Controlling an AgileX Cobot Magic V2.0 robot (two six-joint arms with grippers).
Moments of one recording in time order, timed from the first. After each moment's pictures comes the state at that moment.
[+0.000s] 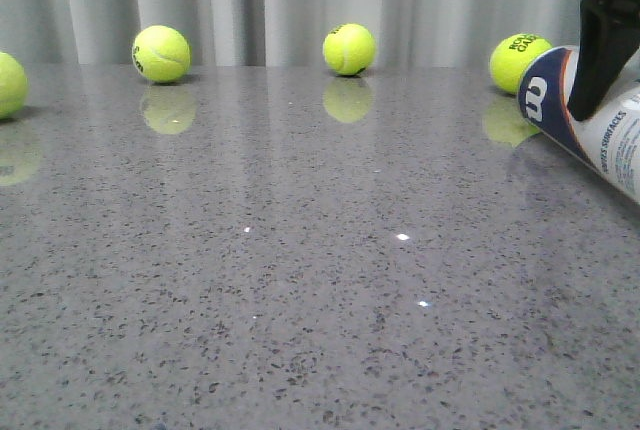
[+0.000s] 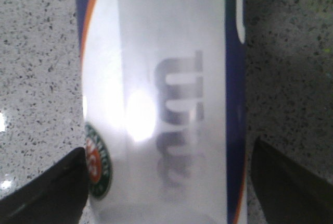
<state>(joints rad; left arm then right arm) -0.04 0.00 0.00 -0.07 0.10 0.10 0.09 1.49 -1.16 0.18 0.96 0.11</state>
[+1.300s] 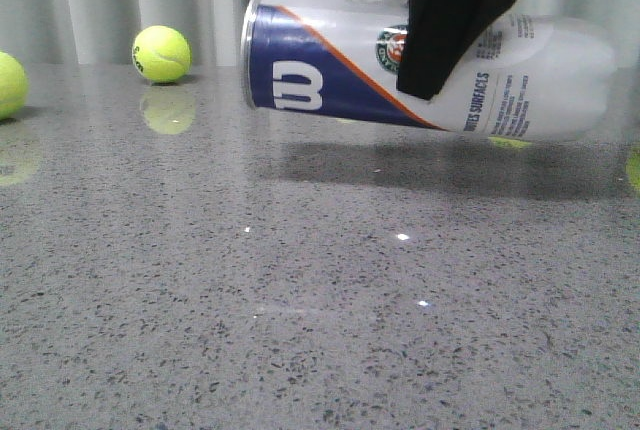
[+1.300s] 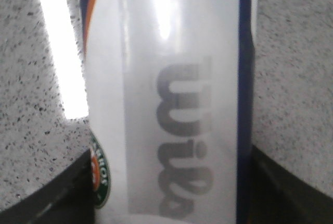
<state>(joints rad) -0.04 0.00 0.00 -0.07 0.10 0.10 0.50 1.68 -1.51 0.16 1.11 -0.97</state>
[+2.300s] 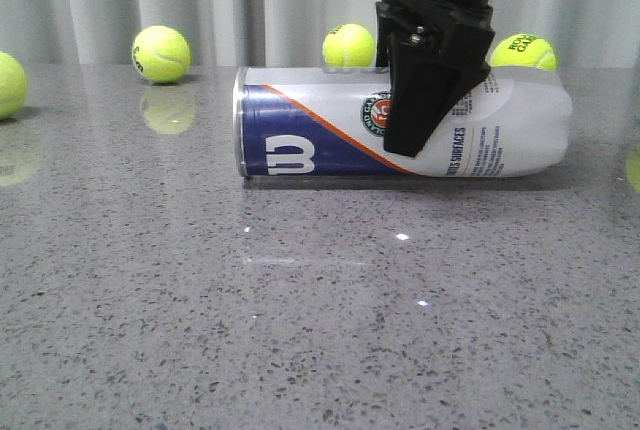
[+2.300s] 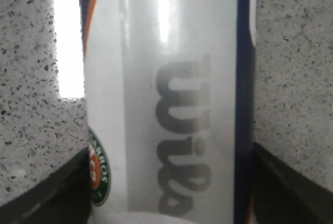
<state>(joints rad) -0.04 0.00 0.00 -0.07 0.10 0.10 0.51 1.78 -1.52 0.16 1.06 -1.07</state>
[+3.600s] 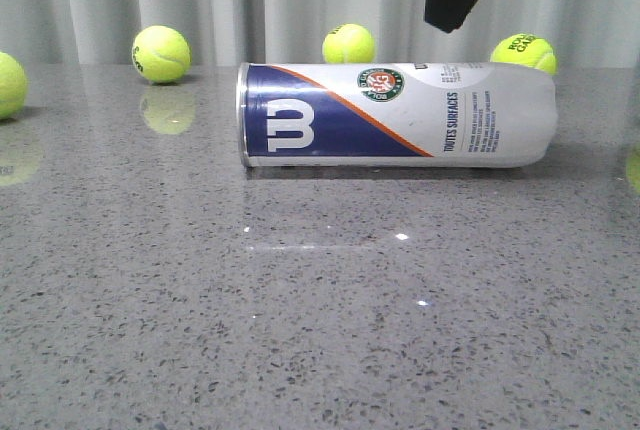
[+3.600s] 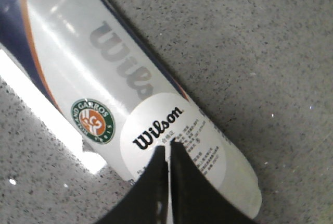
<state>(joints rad) -0.04 0.00 0.00 -0.07 0.10 0.10 0.51 1.60 -1.52 -0.02 1.03 -0.27</state>
